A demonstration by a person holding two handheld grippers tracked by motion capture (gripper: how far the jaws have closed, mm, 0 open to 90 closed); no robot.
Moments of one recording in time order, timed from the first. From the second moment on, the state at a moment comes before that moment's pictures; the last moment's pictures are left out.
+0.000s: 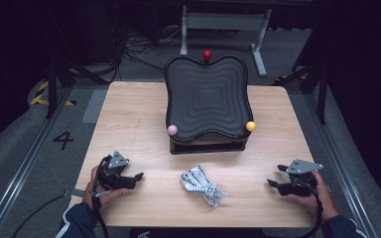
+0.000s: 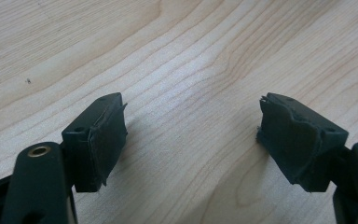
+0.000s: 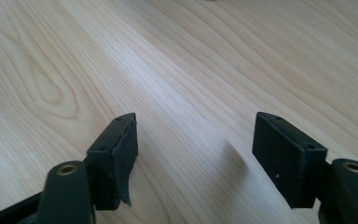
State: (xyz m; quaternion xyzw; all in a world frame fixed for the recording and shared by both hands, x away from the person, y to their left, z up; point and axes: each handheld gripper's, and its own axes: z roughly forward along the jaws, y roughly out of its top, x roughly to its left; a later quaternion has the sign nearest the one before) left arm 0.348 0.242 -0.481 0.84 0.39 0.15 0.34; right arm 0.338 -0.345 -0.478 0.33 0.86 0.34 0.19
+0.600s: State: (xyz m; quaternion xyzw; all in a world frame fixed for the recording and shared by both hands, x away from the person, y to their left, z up) left arm 0.348 0.242 -0.481 0.84 0.39 0.15 0.34; right arm 0.336 -0.369 -0.487 0.39 0.82 0.37 0.17
